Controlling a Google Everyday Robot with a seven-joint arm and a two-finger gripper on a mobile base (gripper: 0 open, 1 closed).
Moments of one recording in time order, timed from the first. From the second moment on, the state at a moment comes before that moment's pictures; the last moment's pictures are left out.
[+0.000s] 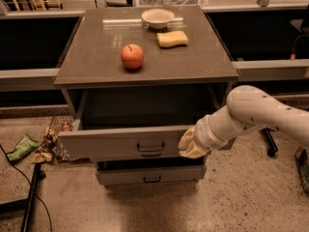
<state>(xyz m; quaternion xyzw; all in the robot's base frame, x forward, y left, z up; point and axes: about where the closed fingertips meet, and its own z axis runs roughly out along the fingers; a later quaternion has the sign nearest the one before) 0.503 -0.102 0.657 -0.69 0.66 0.15 0.25</state>
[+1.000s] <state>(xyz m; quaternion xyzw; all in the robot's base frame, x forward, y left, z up) 0.525 -0.109 0.653 -0.68 0.68 0.15 0.25</state>
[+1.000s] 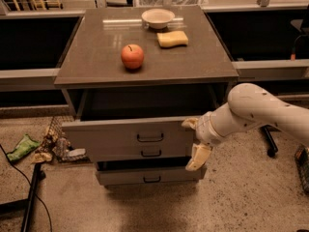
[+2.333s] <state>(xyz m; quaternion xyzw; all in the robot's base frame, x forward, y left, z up) 0.561 -0.126 0.651 -0.65 0.70 0.12 0.27</state>
